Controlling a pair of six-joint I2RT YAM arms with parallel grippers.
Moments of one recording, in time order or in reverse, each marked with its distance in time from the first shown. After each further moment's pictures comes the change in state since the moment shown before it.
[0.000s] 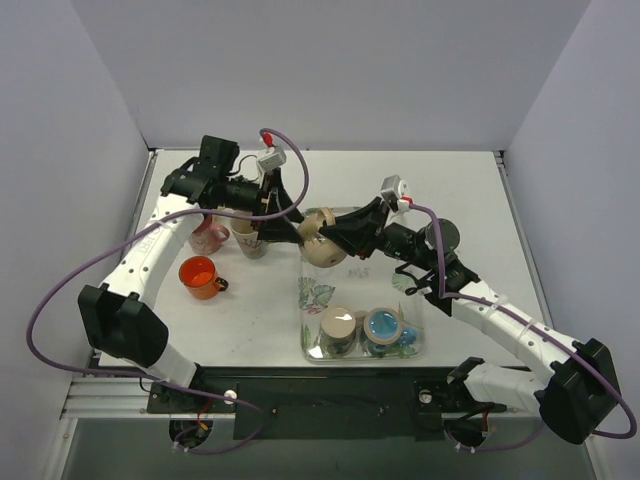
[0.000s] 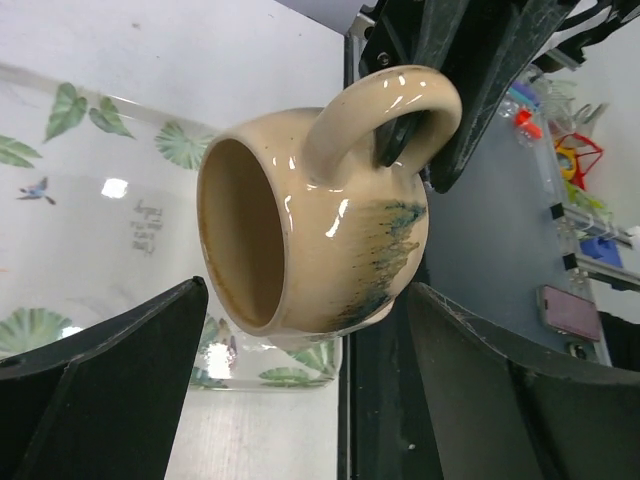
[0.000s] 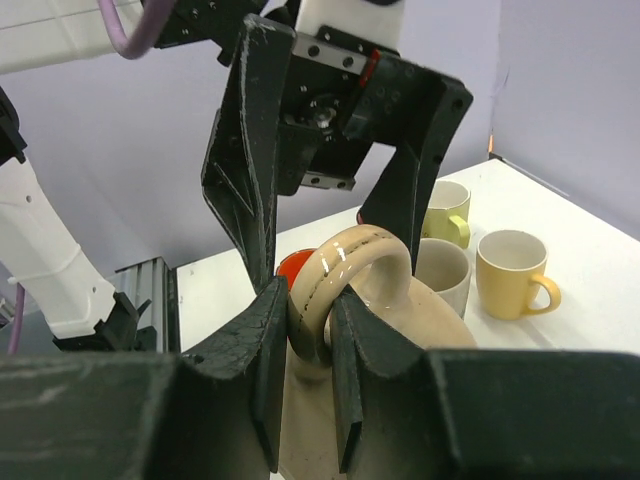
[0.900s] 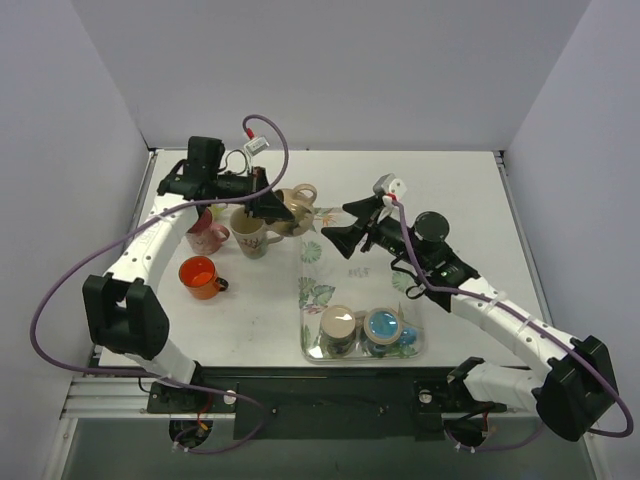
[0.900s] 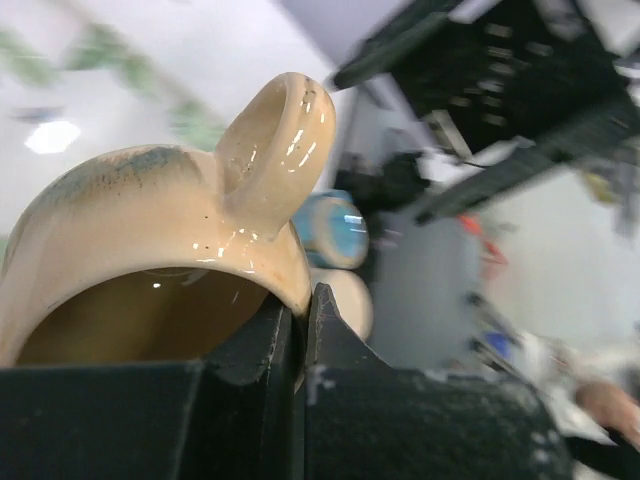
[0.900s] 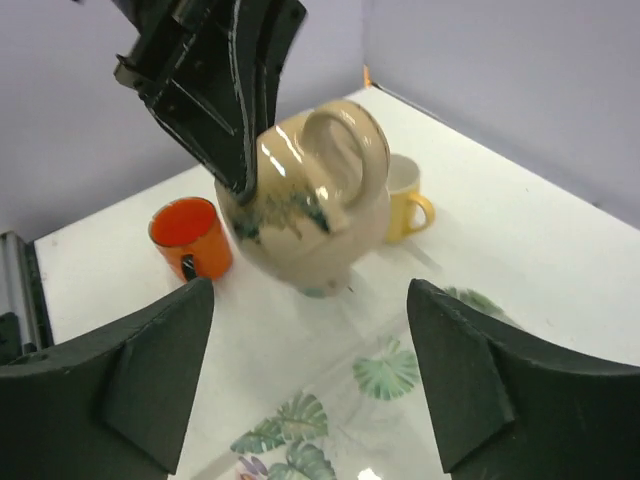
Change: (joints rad) left arm 0.072 0.021 -0.169 0.367 0.088 -0.543; right arm -0.020 0.025 0.021 -0.174 0.156 -0.169
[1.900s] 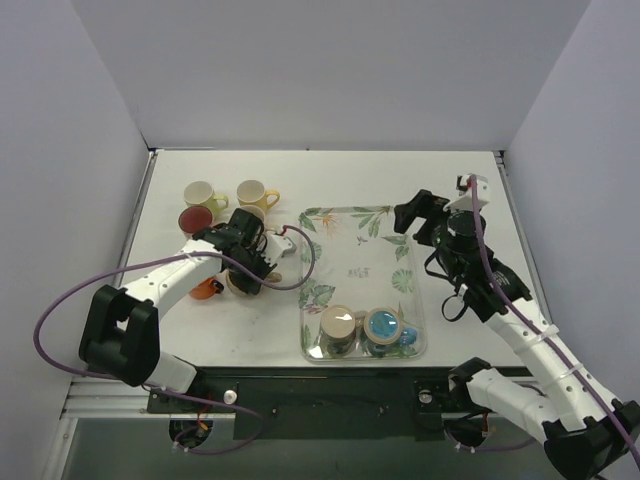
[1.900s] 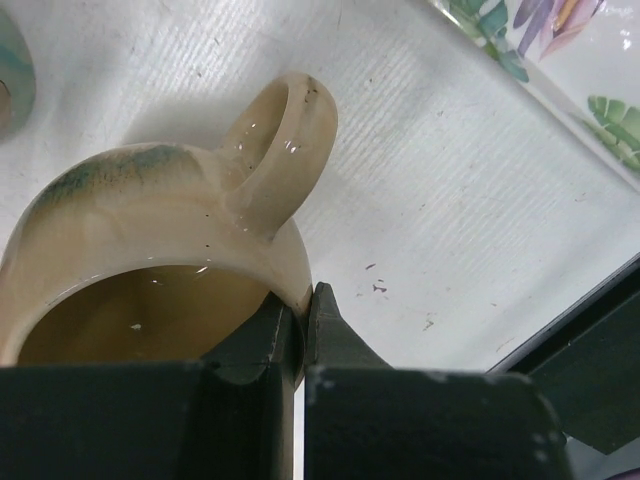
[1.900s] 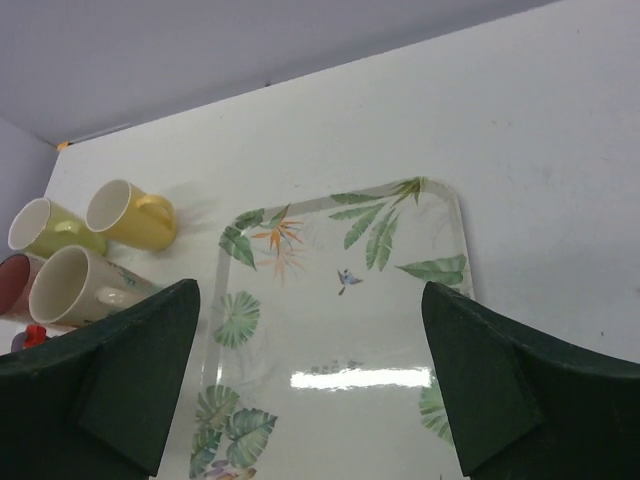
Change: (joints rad) left arm -0.202 -0.113 -0.434 -0.304 -1.118 0.668; right arm -0.122 -0.227 0.101 -0.658 0.700 0.289
